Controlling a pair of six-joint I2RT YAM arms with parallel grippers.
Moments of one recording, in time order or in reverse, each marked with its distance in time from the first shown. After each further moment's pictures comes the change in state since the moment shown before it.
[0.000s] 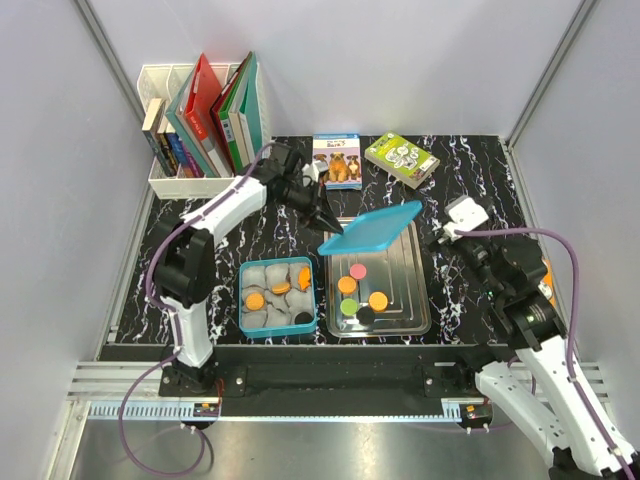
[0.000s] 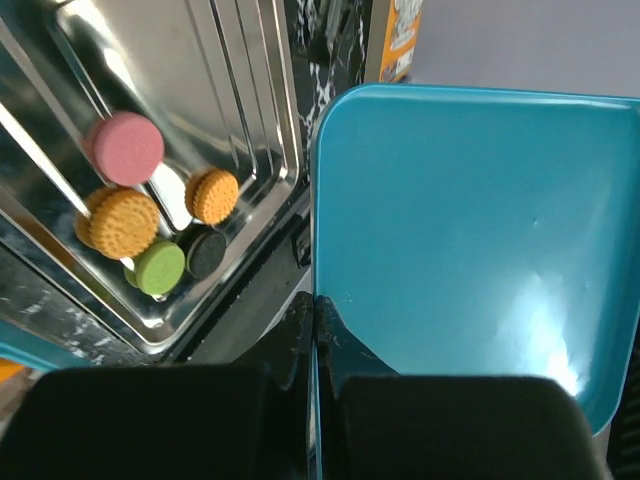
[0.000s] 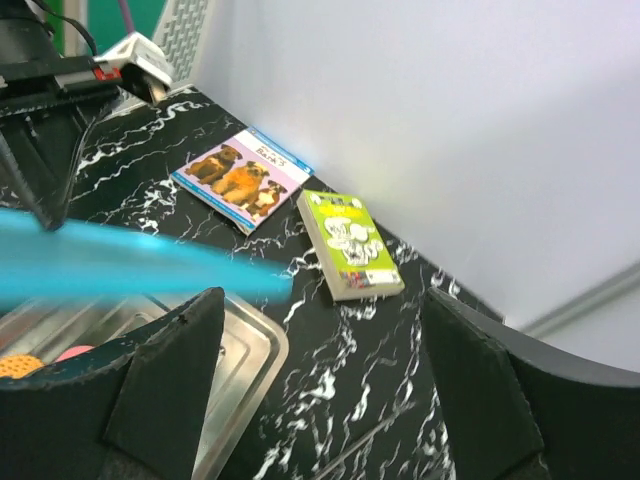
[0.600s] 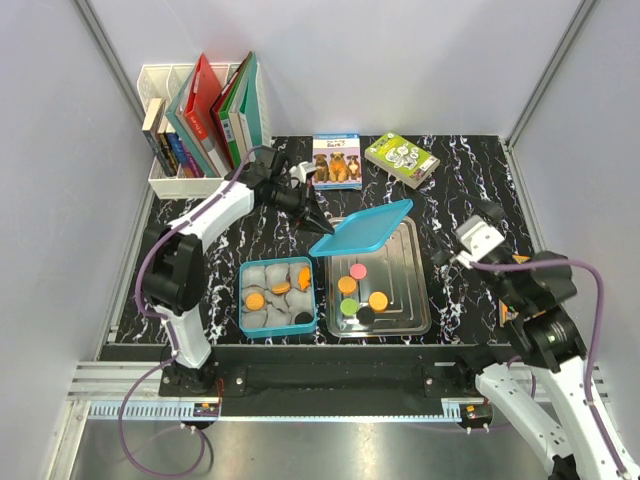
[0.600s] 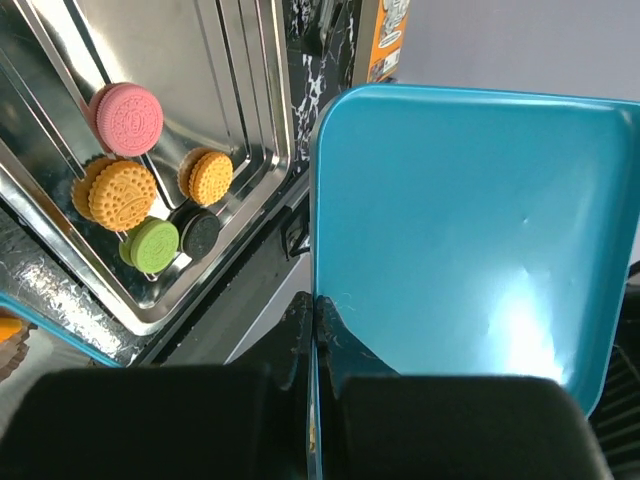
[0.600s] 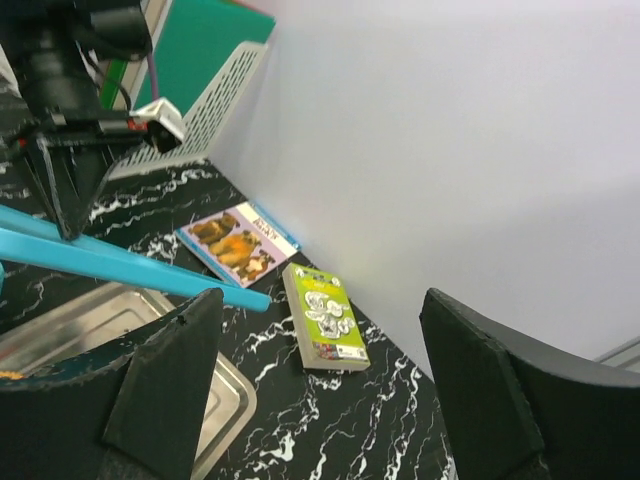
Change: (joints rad) left arm 0.028 -0.101 -0.136 0.042 0.027 -0.031; right arm 0.002 -0.043 0.078 -0.008 -0.184 -0.167
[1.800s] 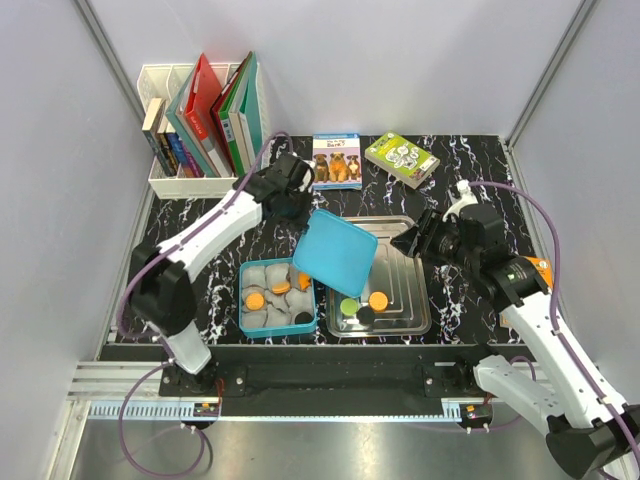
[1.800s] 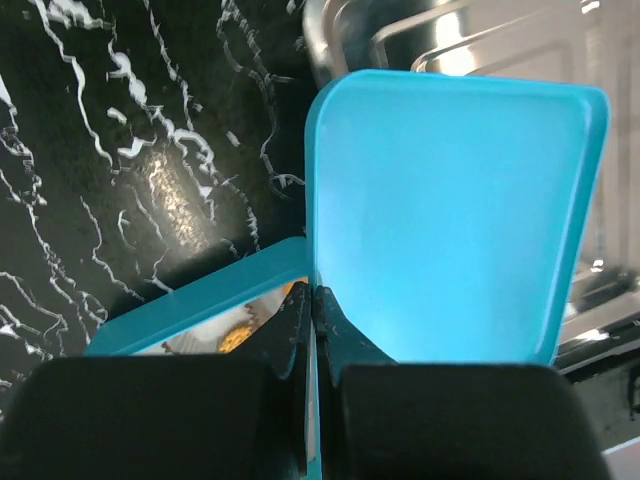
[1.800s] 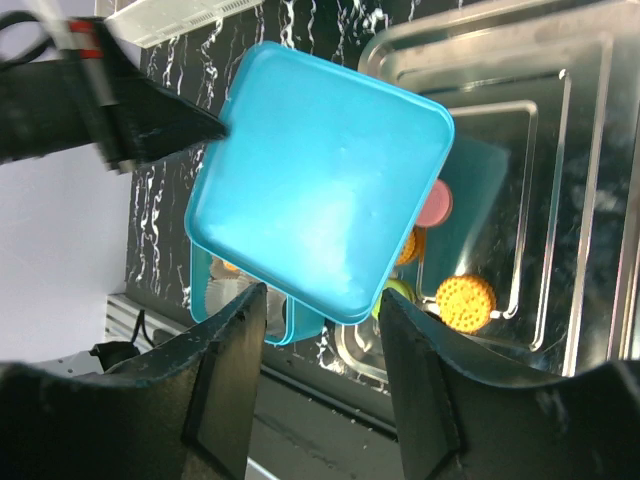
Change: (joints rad) left arm -0.163 -0.086 0.067 -0.222 -0.941 0.337; right arm 0.001 0.319 0.083 -0.356 0.029 1.255
